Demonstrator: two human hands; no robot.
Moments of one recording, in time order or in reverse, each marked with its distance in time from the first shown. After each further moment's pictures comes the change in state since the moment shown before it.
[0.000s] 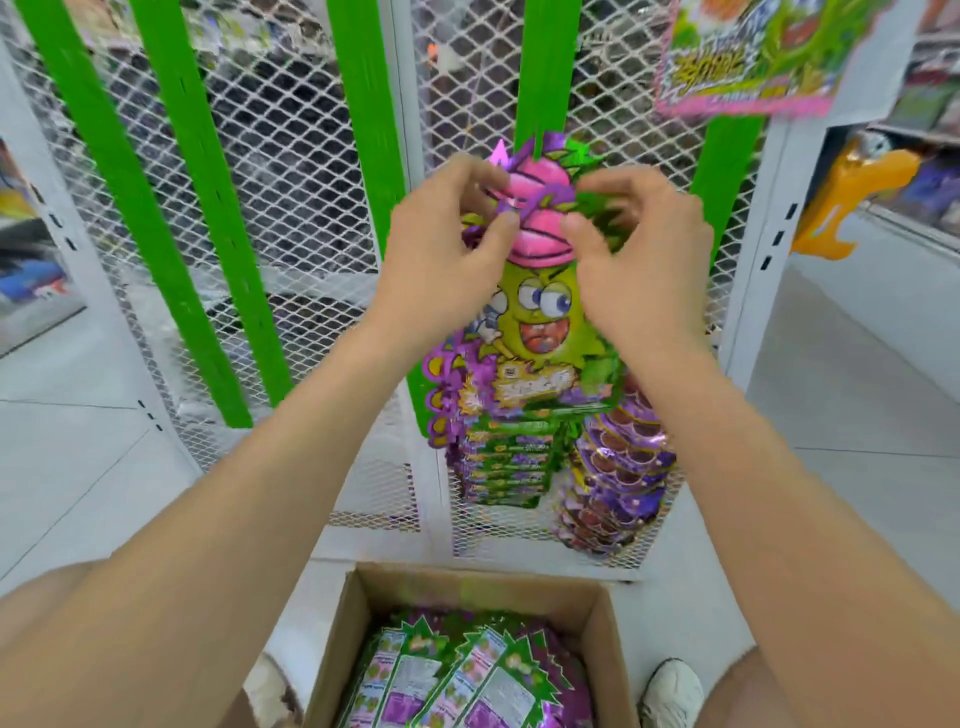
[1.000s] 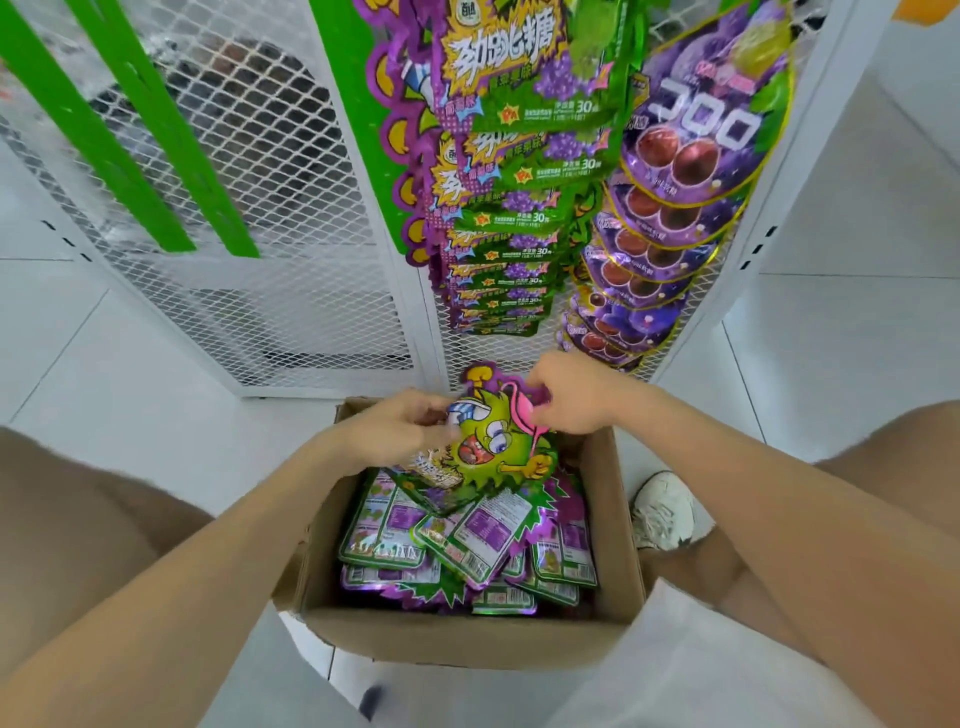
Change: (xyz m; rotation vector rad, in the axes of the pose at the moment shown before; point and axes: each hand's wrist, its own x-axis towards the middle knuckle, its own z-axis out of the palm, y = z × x) left_hand -0.301 -0.180 0.049 -0.358 -1.085 -0.822; right_hand -0.229 0.169 0.045 -0.415 -1.448 0.128
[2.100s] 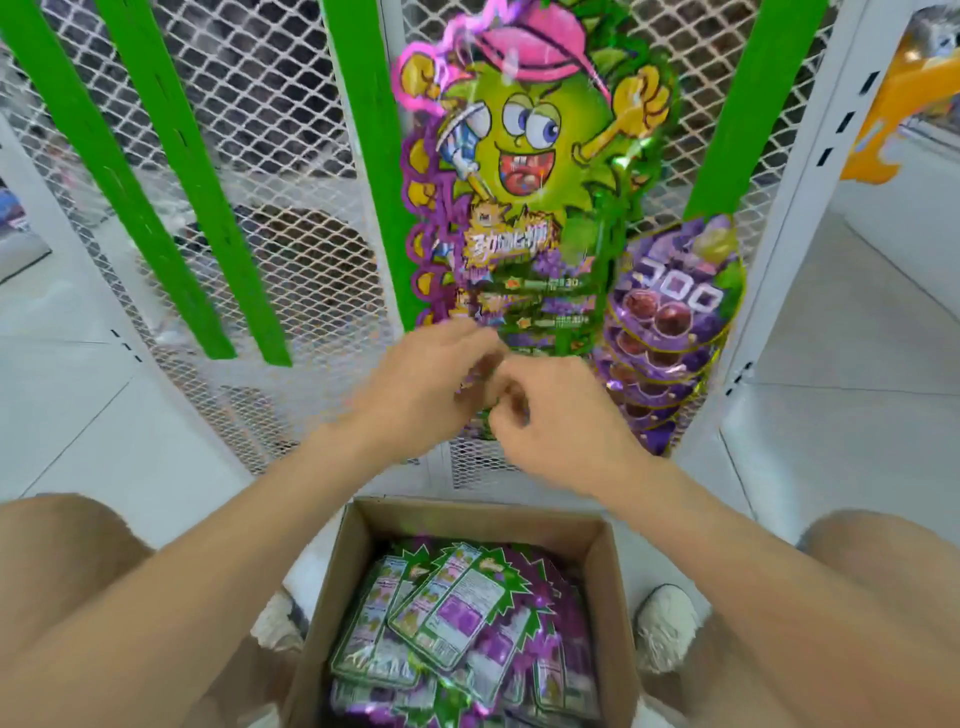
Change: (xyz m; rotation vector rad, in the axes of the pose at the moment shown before) left_hand -0.015 0.174 -0.052 0.859 0.660 0.723; right_hand -0.032 -0.076 -0.090 0.104 0.749 -0.206
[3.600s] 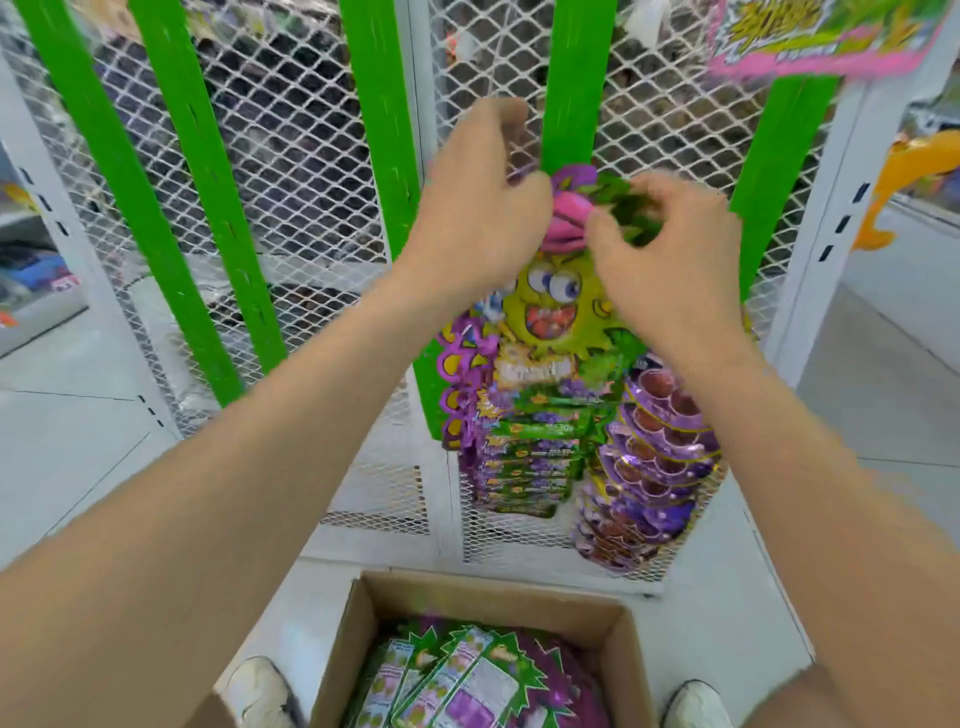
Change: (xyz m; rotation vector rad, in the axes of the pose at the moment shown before) left_hand 0.141 0.050 -0.128 -0.340 0.405 -0.348; right_hand 0.110 -0.012 -0.127 0.135 0.673 0.117
